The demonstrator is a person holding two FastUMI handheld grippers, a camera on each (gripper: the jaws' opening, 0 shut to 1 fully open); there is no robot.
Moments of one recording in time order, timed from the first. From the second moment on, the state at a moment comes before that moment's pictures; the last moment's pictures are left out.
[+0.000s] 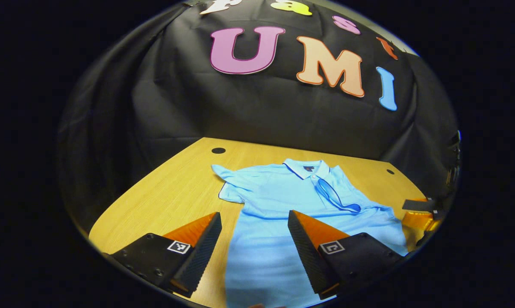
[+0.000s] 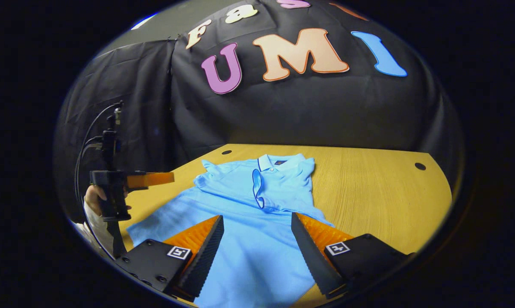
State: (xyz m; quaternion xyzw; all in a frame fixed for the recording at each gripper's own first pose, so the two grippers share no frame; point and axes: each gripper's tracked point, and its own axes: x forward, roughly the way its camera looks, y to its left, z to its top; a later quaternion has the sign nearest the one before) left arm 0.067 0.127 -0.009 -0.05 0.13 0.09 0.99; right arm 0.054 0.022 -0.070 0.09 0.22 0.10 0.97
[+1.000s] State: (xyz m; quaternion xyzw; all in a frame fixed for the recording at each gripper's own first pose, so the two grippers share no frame) left arm 0.185 0.206 -0.068 -0.05 0.24 0.13 0.96; right arm 0.032 -0.007 -0.073 0.09 0.19 0.08 0.97
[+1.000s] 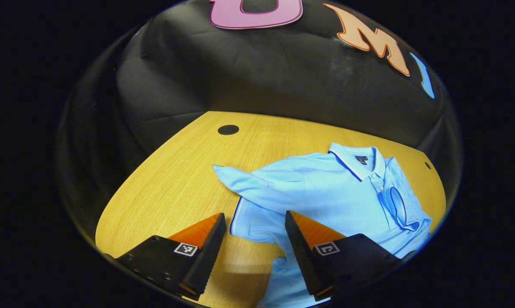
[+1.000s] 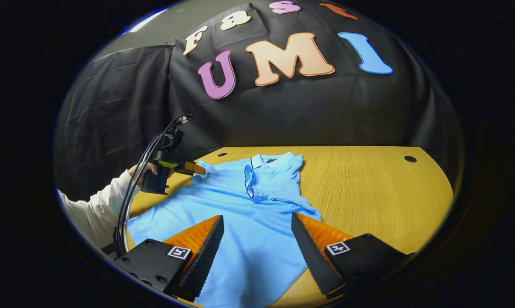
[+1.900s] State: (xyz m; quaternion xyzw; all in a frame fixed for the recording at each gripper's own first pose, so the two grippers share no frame) left arm 0.185 0.198 -0.076 -0.04 0.25 0.08 0.96; right arm 0.028 -0.005 -0.083 0.10 0.20 0.08 0.97
